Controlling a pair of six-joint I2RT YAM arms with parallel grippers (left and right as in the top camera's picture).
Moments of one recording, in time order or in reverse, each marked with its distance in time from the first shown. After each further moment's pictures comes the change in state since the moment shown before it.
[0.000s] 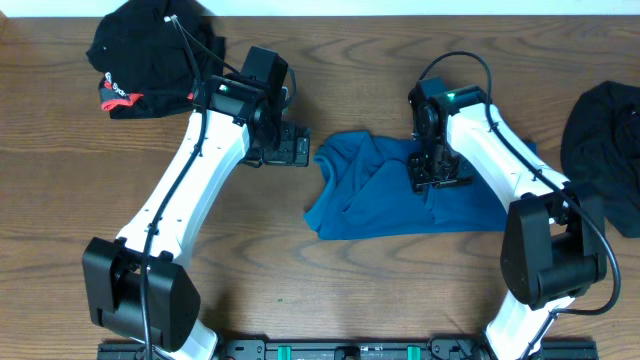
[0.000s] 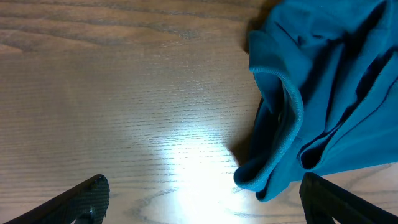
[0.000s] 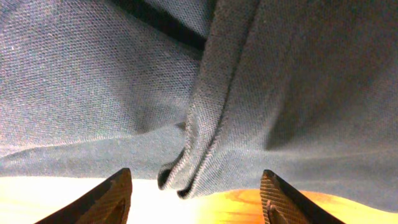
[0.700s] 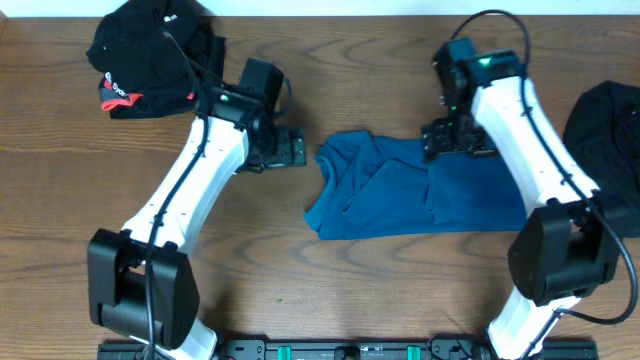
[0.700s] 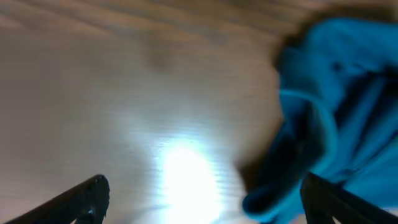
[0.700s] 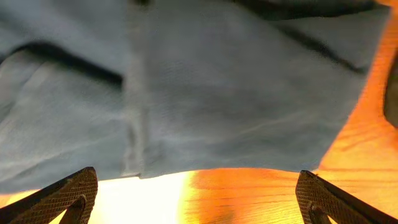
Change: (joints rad) left arm 0.020 0.006 -0.138 0.153 0.019 -0.126; right arm -0.098 0.000 0.254 -0.168 0.115 0.054
